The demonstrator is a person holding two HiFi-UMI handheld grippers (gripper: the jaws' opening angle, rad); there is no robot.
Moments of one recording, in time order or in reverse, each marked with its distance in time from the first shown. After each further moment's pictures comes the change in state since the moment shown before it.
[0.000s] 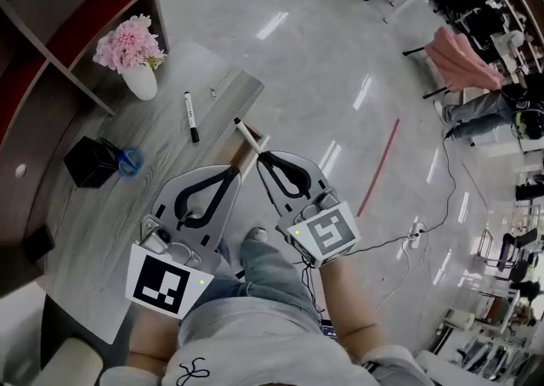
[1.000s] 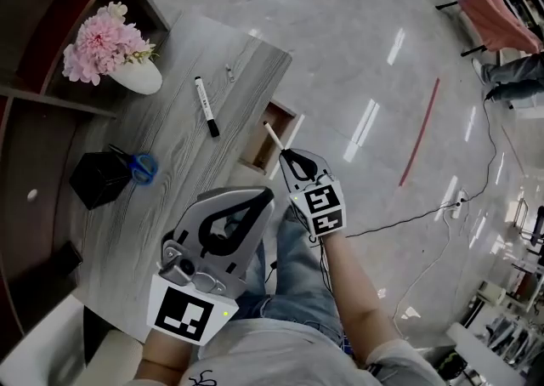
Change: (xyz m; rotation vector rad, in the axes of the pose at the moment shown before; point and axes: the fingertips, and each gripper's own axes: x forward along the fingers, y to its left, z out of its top) left arm 0.026 0.001 -0.054 0.005 0.042 -0.142; right arm 0.076 -0.027 -0.224 0.245 0.367 -0.135
